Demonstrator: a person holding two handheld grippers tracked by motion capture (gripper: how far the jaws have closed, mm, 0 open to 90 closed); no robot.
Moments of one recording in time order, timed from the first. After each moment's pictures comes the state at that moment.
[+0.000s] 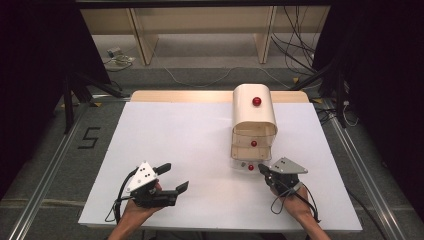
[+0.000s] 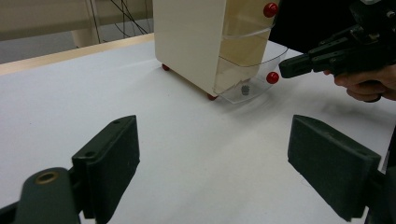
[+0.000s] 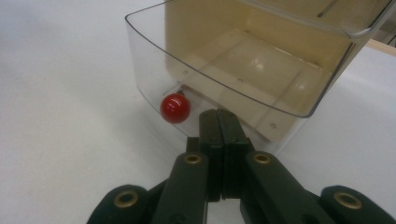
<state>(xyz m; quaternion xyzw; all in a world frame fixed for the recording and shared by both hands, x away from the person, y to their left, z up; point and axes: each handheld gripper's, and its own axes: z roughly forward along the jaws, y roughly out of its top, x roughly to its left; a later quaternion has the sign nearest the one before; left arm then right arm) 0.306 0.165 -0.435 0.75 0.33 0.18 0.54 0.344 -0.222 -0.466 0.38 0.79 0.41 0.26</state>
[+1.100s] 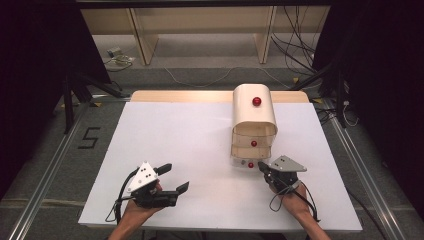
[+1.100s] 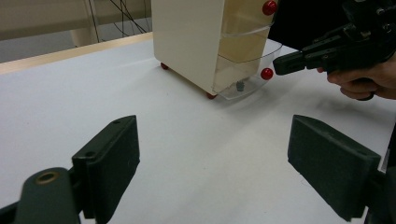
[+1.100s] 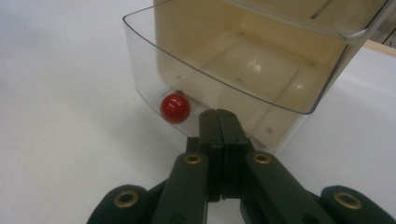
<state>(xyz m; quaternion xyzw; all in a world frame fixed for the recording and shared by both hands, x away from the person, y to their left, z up) 0.306 0.164 -0.436 0.75 0.33 0.18 0.54 0.351 -0.221 -0.468 0.38 0.78 0.41 0.27</state>
